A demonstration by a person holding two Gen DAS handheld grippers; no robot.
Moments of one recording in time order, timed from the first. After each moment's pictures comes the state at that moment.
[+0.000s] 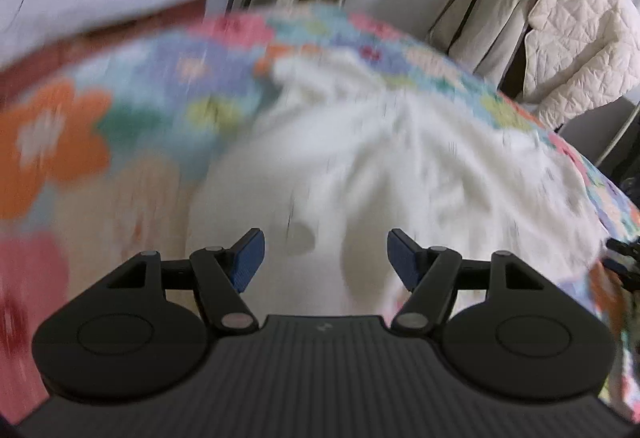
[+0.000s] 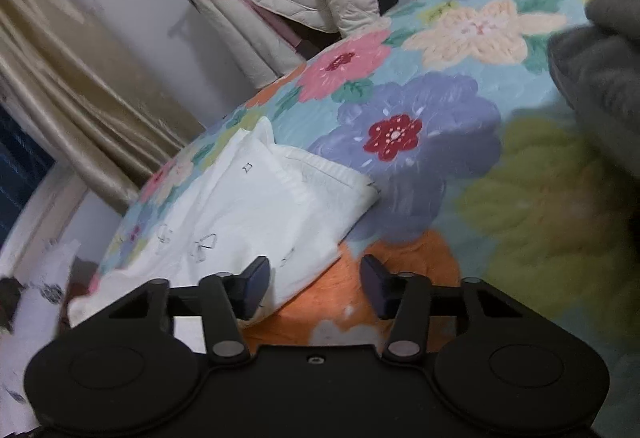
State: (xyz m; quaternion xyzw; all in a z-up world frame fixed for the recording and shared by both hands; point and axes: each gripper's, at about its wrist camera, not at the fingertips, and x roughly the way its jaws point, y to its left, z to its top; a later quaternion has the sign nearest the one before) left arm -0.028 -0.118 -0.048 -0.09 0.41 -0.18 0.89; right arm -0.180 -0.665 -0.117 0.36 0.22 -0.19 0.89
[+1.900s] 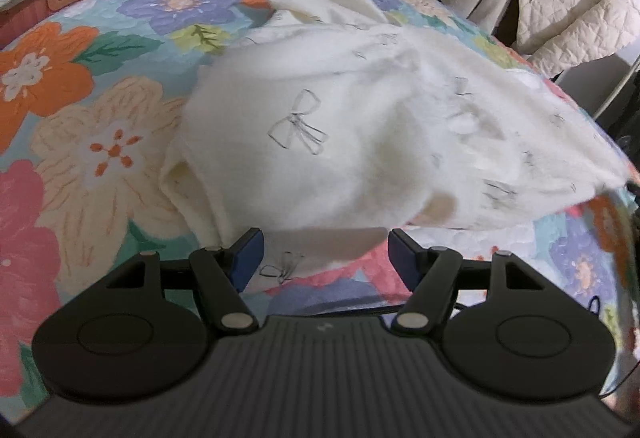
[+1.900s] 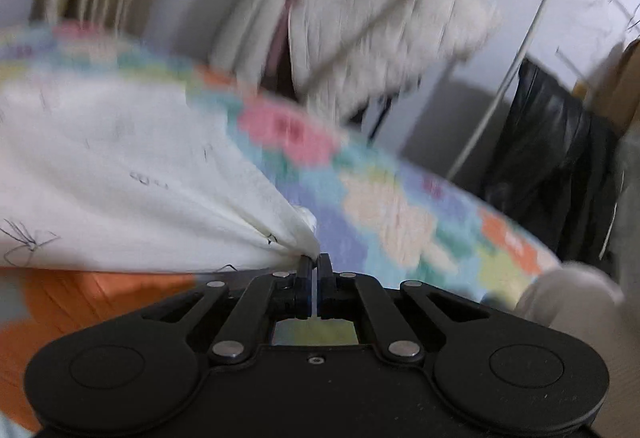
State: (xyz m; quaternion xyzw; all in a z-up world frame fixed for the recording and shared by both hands) left arm -0.037 -0.130 -0.082 -0.05 0.44 -0.19 0.87; right arm -0.149 -0.627 -0.102 -0.11 0.34 -0.35 0.87
